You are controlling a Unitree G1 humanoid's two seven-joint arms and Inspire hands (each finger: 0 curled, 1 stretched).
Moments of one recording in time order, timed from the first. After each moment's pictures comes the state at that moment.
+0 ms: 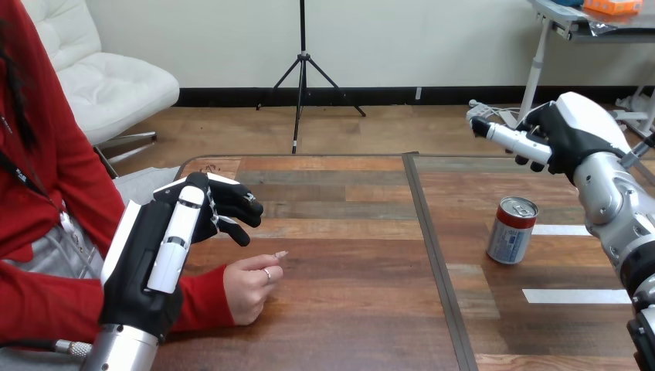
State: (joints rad) left arm 0.19 0.17 0.07 -0.12 -0.15 -0.31 -0.25; right arm -0.95 -0.50 0.26 1.34 -0.49 -0.17 -0.13
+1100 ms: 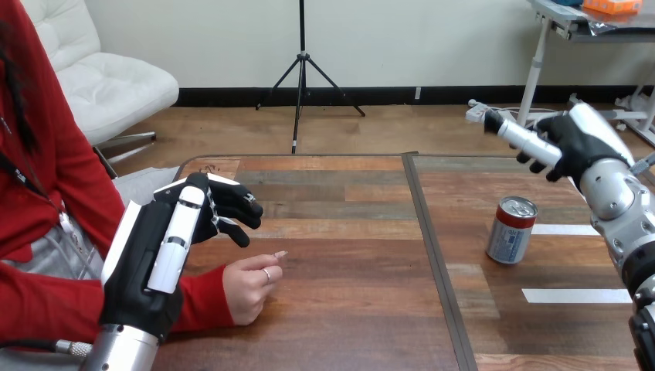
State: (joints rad) left arm 0.19 0.17 0.07 -0.12 -0.15 -0.30 -0.25; right arm -0.95 -0.50 0.19 1.34 -0.41 -0.08 0.00
